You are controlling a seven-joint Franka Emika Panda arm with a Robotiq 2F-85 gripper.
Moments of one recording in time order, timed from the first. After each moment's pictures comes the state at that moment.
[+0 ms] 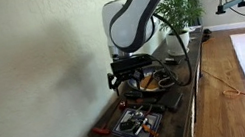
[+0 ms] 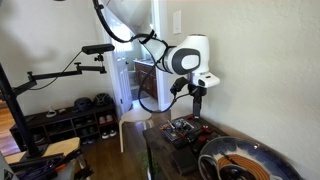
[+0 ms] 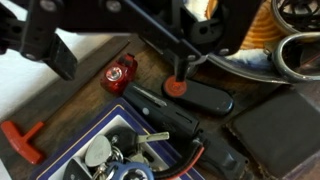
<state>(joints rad) 0.11 0.57 -0.05 -1.84 0.06 2.49 0.79</state>
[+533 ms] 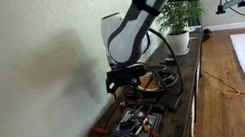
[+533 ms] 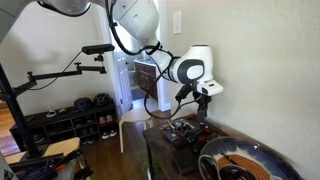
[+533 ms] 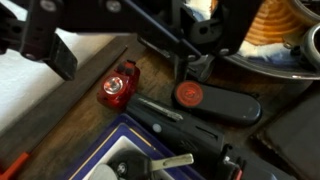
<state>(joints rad) 0.15 0.69 -0.10 -1.73 0.05 2.54 0.89</state>
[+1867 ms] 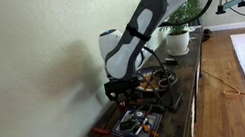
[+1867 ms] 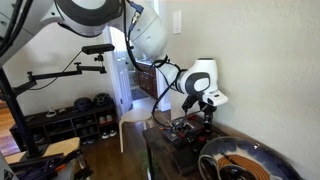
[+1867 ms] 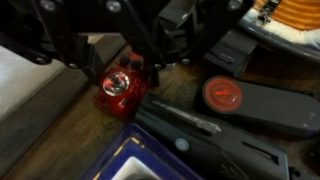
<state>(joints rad) 0.15 0.87 -0.11 -1.55 0.06 2.55 0.91</state>
